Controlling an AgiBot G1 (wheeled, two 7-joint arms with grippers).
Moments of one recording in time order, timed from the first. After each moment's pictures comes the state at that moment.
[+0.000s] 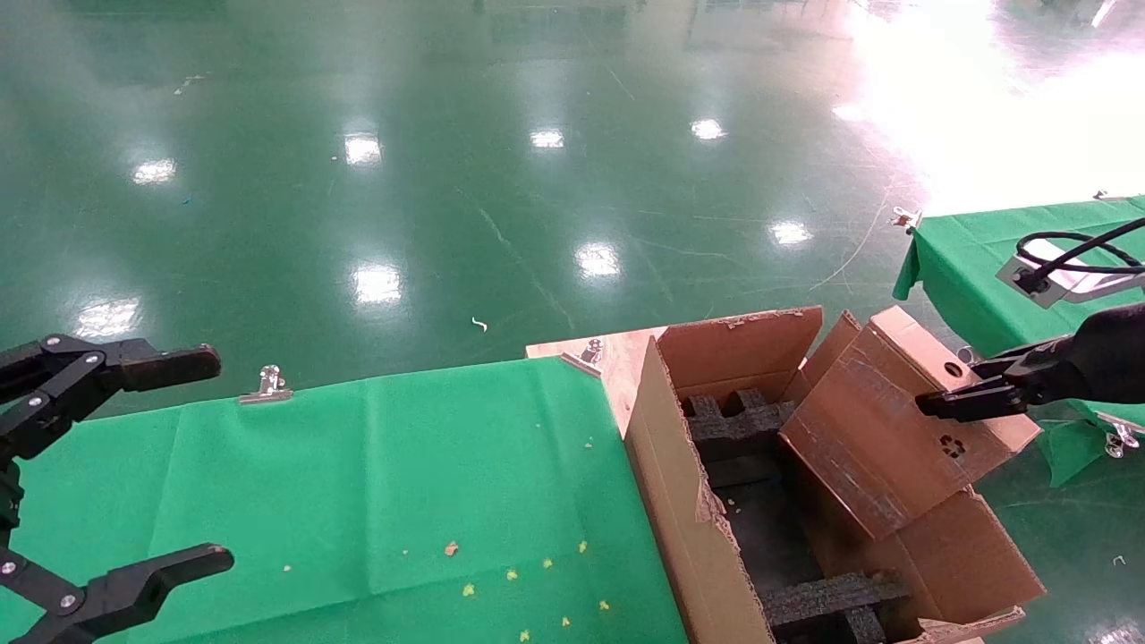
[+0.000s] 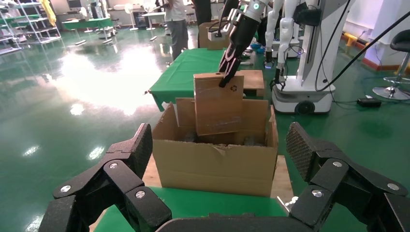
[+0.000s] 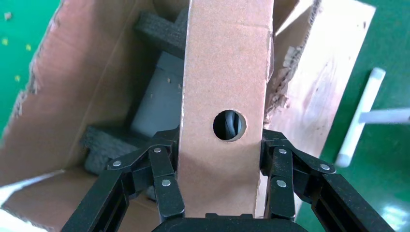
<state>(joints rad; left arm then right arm) -1.09 0.59 0.33 -1.27 0.69 1.47 -0.16 2.16 -0.55 -2.00 0.20 -0.83 -1.41 0.35</state>
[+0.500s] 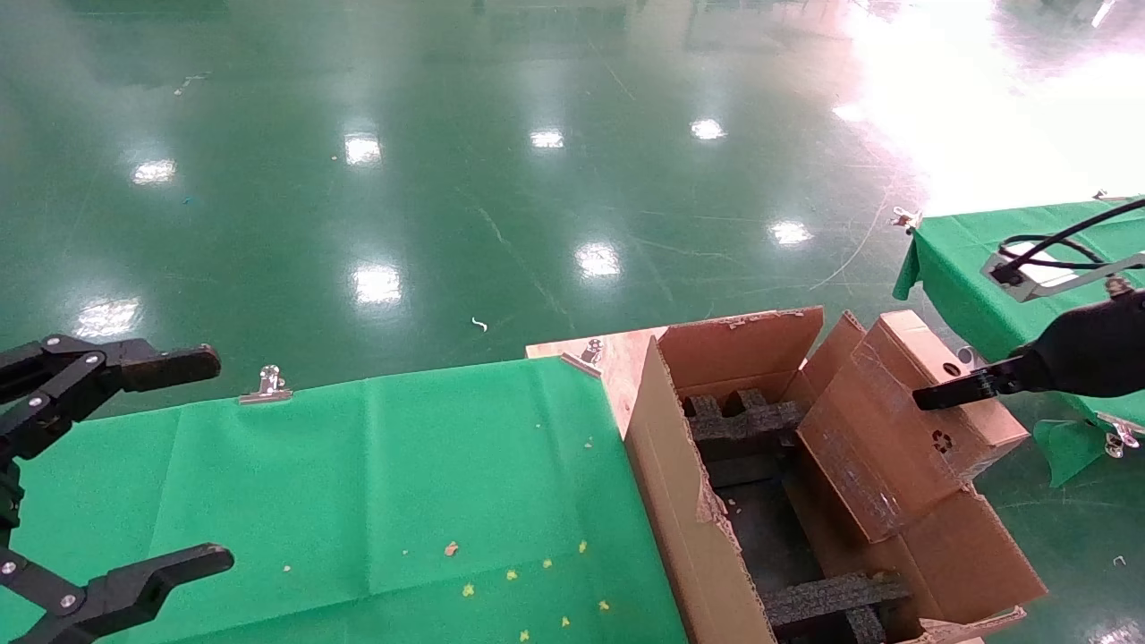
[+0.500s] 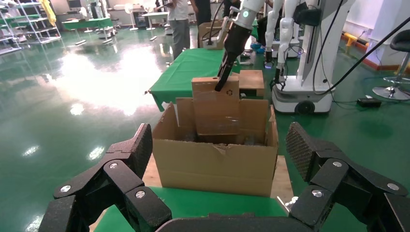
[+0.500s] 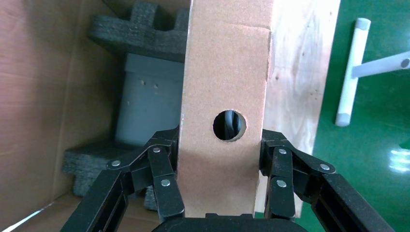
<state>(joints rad) -1.09 0.59 0.33 -1.27 0.69 1.47 -0.16 2.12 -0.62 -2.04 0.21 -0.87 -1.31 0.56</state>
